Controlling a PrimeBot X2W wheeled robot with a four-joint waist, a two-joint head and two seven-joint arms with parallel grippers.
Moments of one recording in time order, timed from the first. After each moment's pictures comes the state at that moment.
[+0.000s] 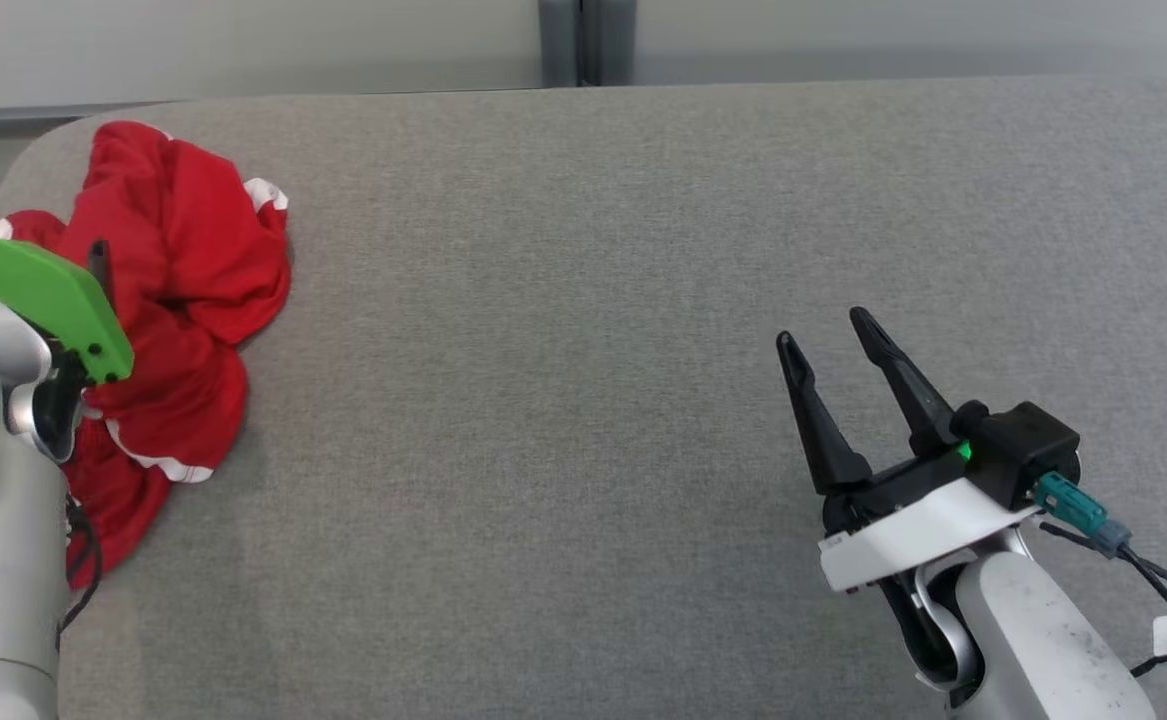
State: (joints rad) left arm -0.85 0.30 -0.01 0.93 -0.32 -0.09 0.24; right arm -0.23 -0.15 0.29 0.11 0.32 0.13 -0.26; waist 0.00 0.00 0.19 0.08
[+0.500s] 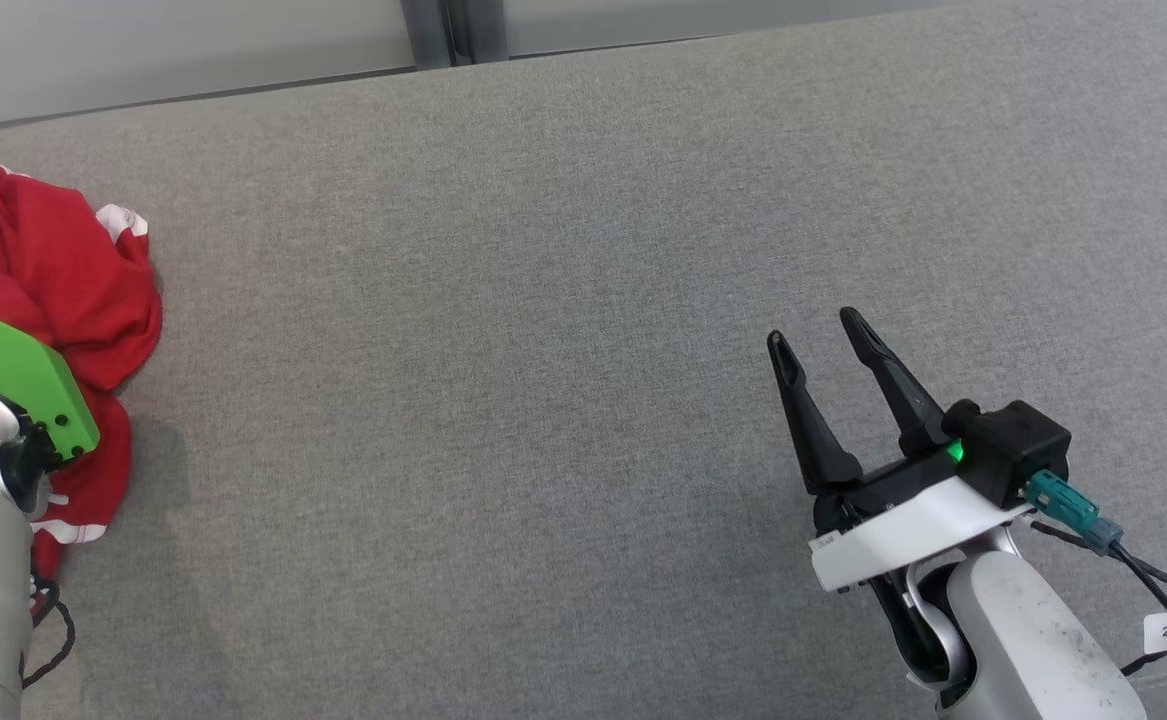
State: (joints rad) left arm -0.88 0.36 -0.02 1.19 -0.33 -0.05 0.36; right arm -0.24 -0.13 0.30 0.12 0.33 0.13 -0.26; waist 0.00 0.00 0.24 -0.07
